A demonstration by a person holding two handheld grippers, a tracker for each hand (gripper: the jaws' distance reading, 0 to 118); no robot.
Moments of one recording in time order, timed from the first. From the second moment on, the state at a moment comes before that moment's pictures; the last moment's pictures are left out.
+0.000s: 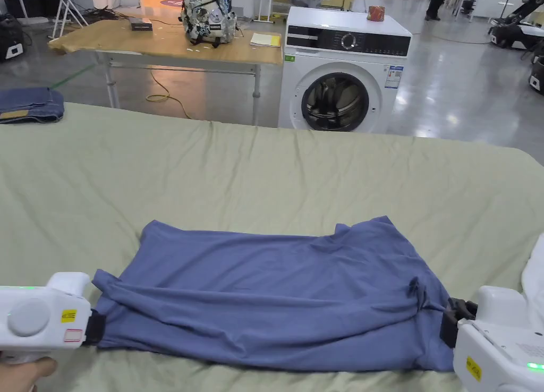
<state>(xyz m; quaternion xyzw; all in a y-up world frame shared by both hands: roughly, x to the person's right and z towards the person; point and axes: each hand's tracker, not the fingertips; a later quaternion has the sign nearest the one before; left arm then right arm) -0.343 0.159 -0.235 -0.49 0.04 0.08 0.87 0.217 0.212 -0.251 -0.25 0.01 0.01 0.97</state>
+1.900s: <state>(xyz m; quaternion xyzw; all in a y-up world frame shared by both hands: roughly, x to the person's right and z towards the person) -0.349 0.124 -0.095 -0.49 0.06 0.12 0.86 0.256 0.128 -0.170 -0.50 0.02 0.05 0.86</state>
